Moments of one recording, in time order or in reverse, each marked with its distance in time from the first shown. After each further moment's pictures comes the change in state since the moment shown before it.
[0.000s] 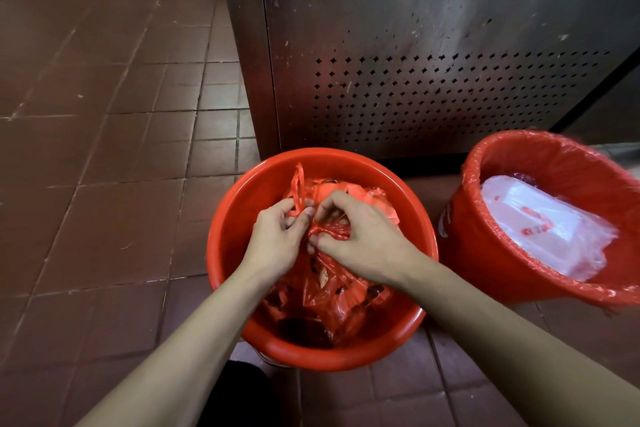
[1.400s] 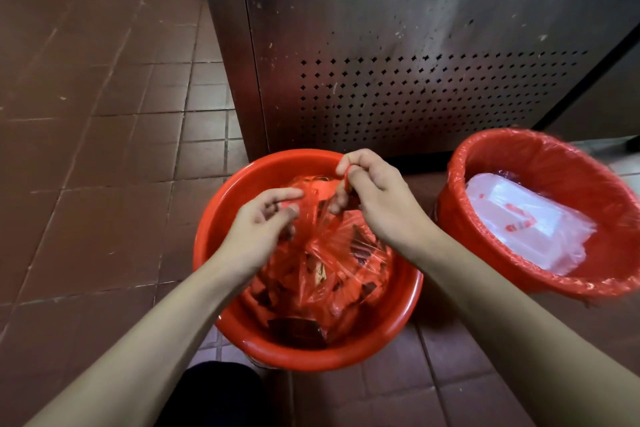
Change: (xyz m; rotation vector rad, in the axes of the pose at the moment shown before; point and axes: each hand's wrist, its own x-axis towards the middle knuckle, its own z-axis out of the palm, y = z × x) left_hand 0.005 0.012 -0.010 -0.211 -0.086 -0.006; right_hand 0.009 -0.008 -0.037 0.598 0.205 0.005
